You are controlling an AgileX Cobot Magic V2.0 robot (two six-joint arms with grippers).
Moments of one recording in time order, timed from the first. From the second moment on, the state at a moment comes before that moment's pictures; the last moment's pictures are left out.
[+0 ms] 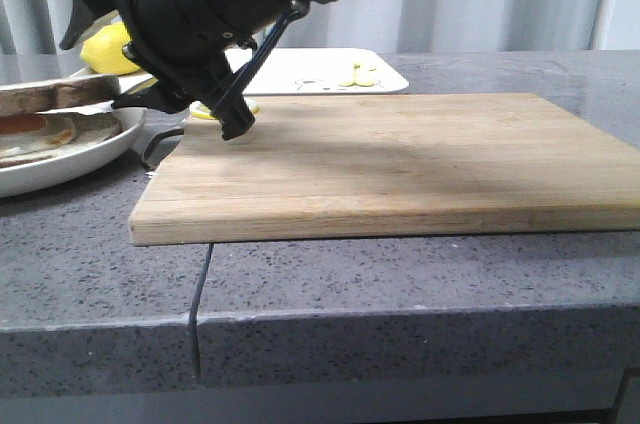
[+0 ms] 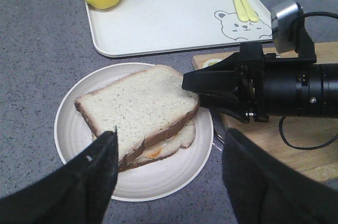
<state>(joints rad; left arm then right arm) -0.06 0.69 -0.92 -0.30 0.85 0.12 0.77 1.94 -1.38 1.81 0.21 -0.62</state>
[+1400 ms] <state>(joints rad) -0.06 0.69 -0.92 -0.30 0.85 0.12 0.09 1.24 -1.26 0.76 0.61 -0.62</state>
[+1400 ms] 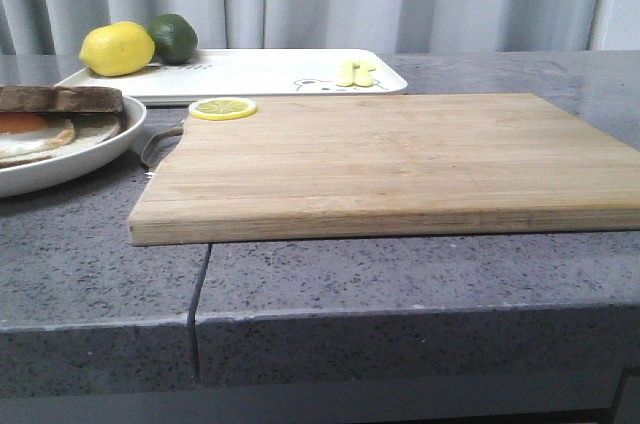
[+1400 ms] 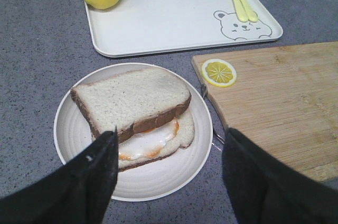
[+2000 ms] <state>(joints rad) -0.06 0.69 -0.92 -0.30 0.85 0.12 0.06 0.69 -0.73 0.54 0.38 -0.62</state>
